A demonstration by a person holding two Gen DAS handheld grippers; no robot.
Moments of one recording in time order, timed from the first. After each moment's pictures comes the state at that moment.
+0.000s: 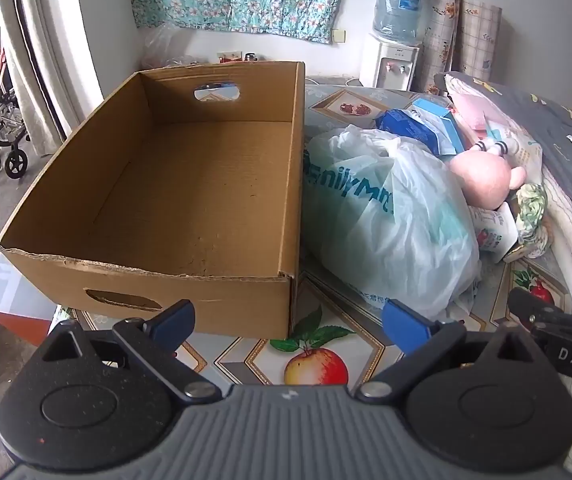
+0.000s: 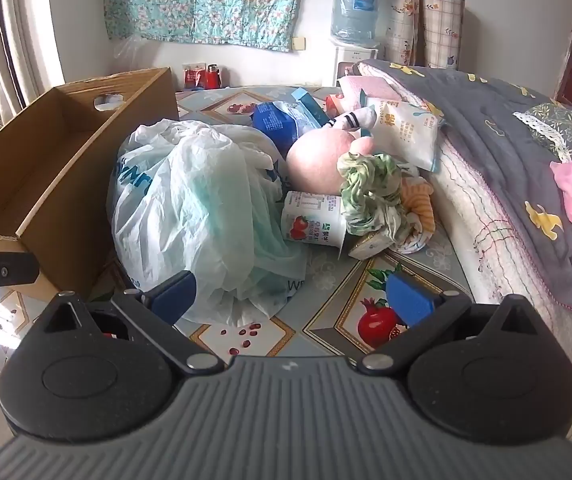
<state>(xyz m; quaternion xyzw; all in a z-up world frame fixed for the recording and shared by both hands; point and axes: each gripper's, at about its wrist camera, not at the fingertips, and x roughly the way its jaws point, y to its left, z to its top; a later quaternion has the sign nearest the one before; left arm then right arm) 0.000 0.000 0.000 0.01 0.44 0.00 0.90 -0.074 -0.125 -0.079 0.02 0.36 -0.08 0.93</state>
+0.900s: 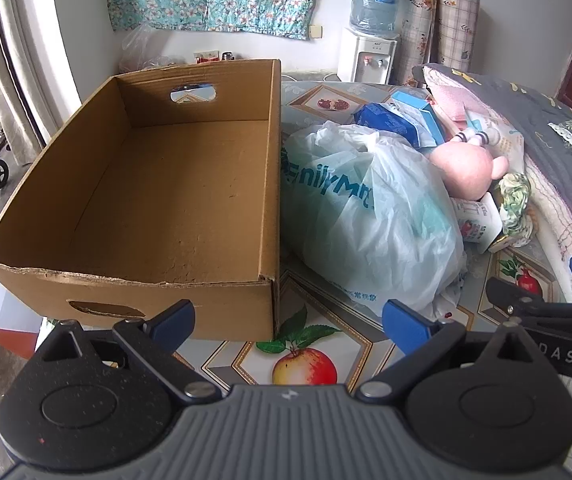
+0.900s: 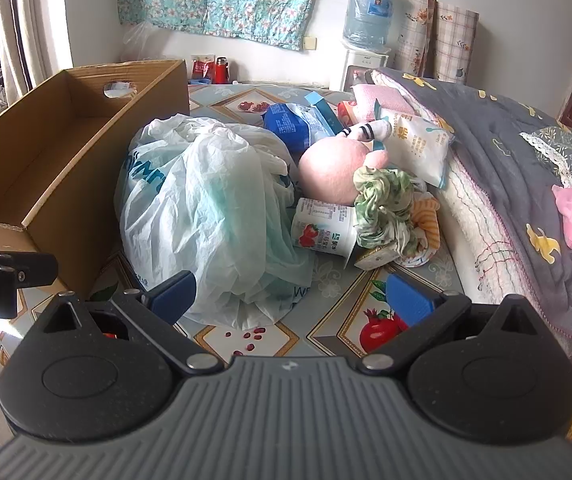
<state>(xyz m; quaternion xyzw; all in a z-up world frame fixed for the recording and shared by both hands) 0.003 -0.003 0.000 0.02 0.45 -0.04 0.89 -0.066 -0.111 -0.072 -0.02 0.37 -0.07 0.93</state>
